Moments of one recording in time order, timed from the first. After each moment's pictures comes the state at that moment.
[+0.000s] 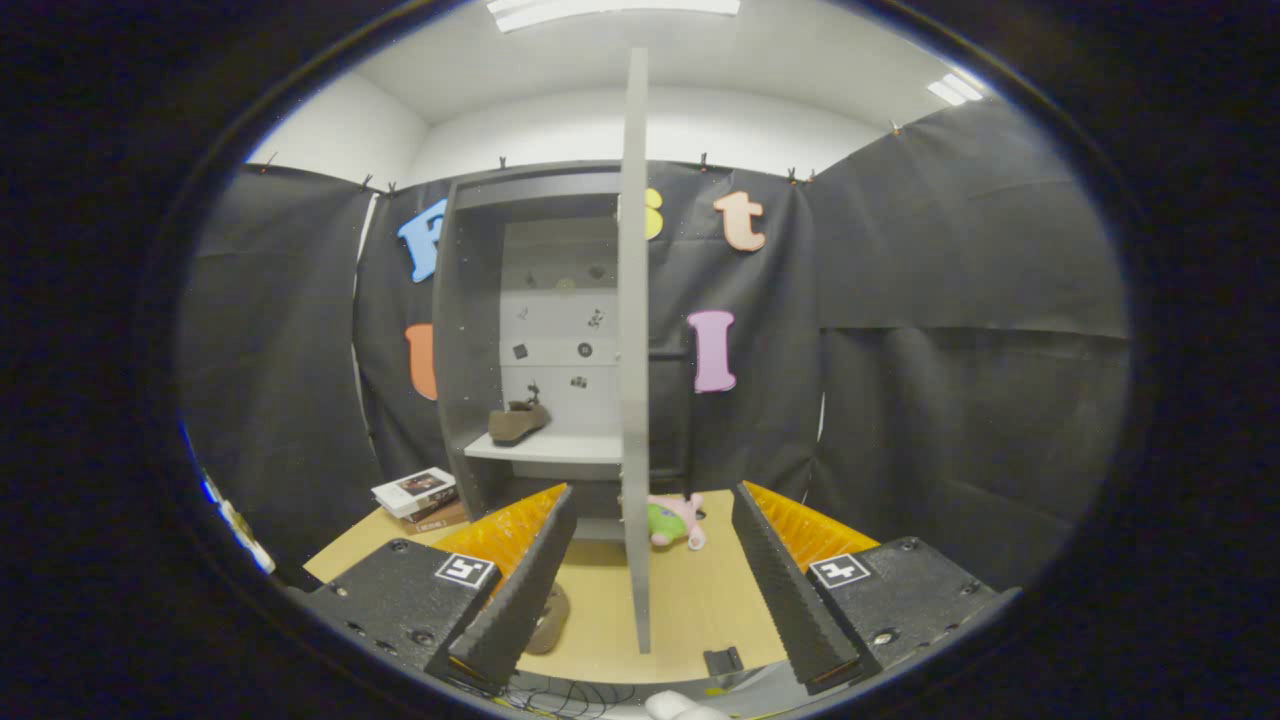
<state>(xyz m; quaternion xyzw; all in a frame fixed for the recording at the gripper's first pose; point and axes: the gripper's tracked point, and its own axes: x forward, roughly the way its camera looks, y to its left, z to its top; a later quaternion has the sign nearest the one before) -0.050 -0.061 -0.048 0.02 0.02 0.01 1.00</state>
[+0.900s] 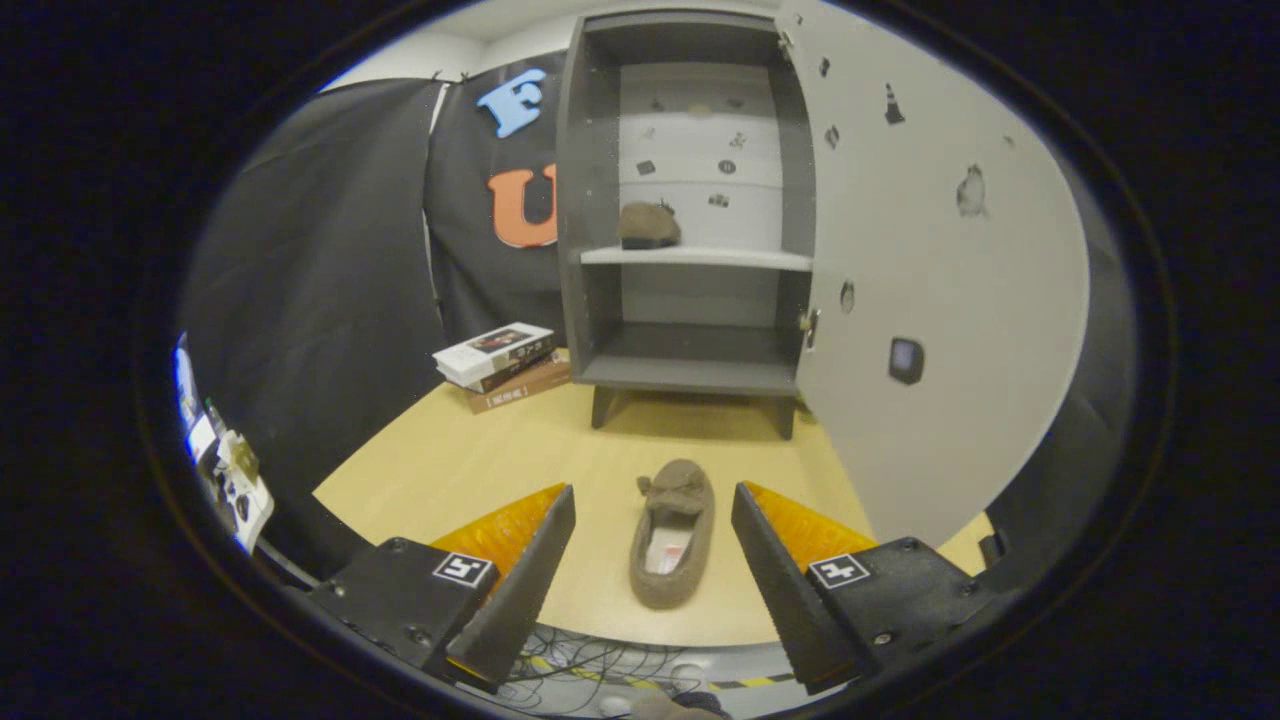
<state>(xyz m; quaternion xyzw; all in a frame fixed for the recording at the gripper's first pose) 0.059 0.140 -0.314 0.00 0.20 0.10 0.97</state>
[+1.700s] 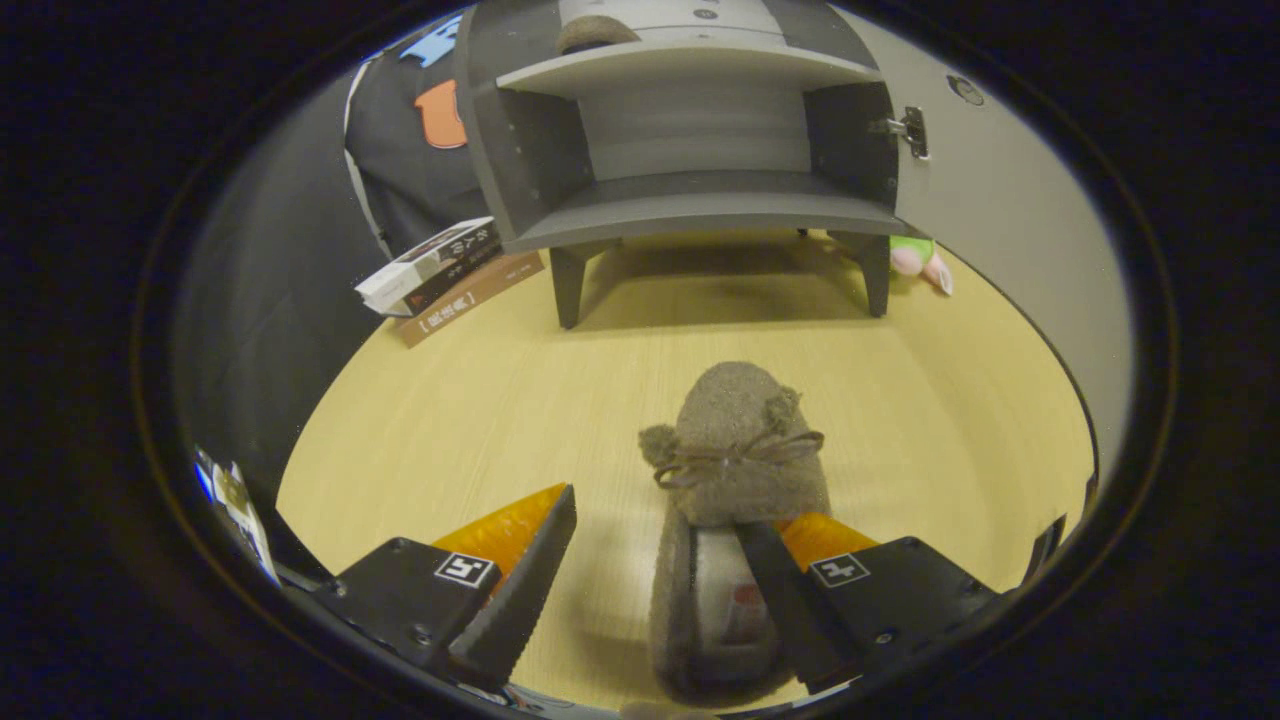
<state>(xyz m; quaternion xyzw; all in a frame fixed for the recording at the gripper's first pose) 0.207 0.178 -0.458 0.06 0.36 0.09 0.93</state>
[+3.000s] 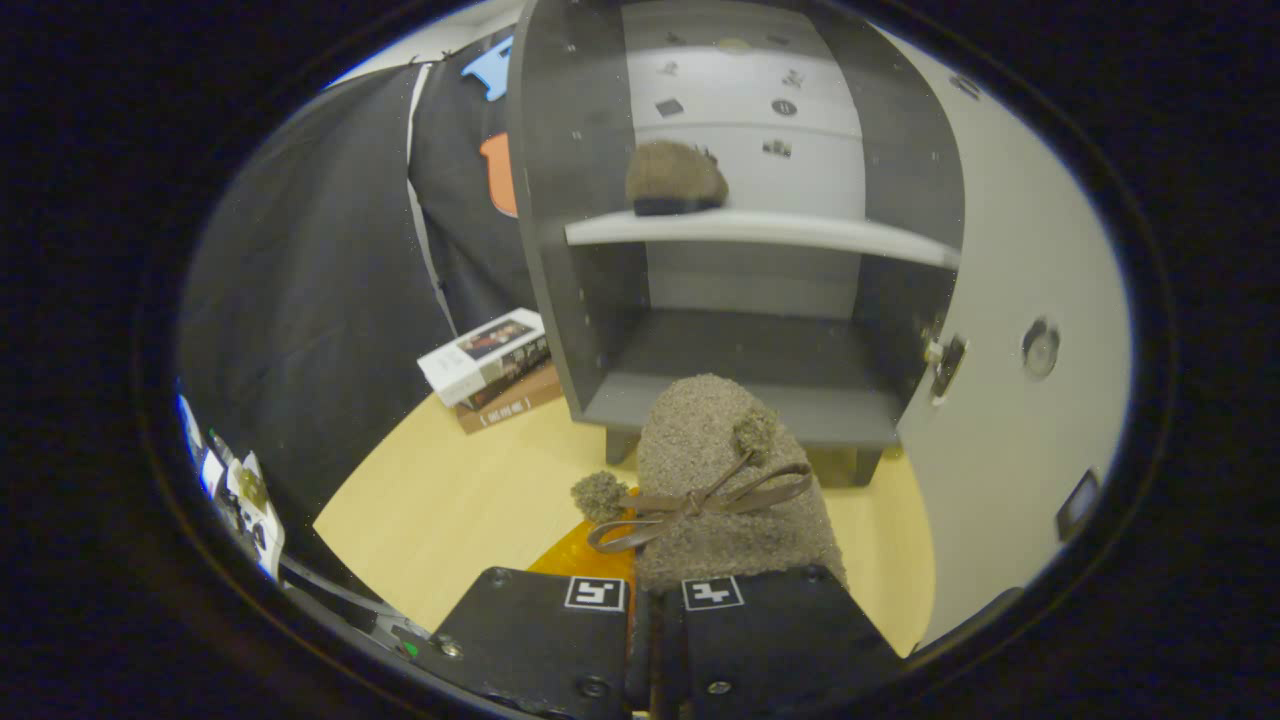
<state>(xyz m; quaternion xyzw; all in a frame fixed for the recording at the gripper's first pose) 0.224 0.184 -0.237 -0.02 0.21 0.15 0.97</state>
